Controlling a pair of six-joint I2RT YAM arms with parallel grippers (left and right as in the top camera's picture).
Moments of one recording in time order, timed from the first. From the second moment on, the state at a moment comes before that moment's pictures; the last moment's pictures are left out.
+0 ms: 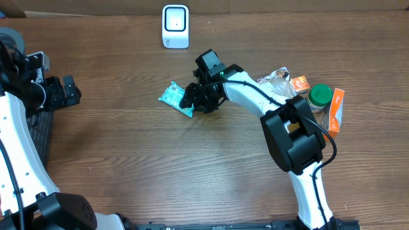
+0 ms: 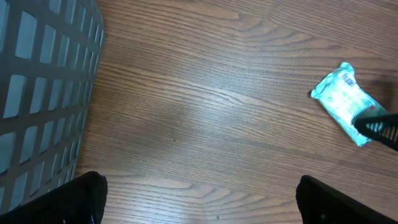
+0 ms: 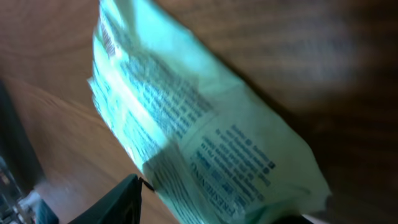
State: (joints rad) left arm 0.48 1.62 1.70 -1.31 0.20 0.17; right arm 0.55 2.29 1.68 -0.59 -0.51 0.67
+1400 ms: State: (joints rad) left arm 0.48 1.62 1.70 -1.31 0.20 0.17; right arm 0.35 1.66 1.61 -1.00 -0.84 0.15
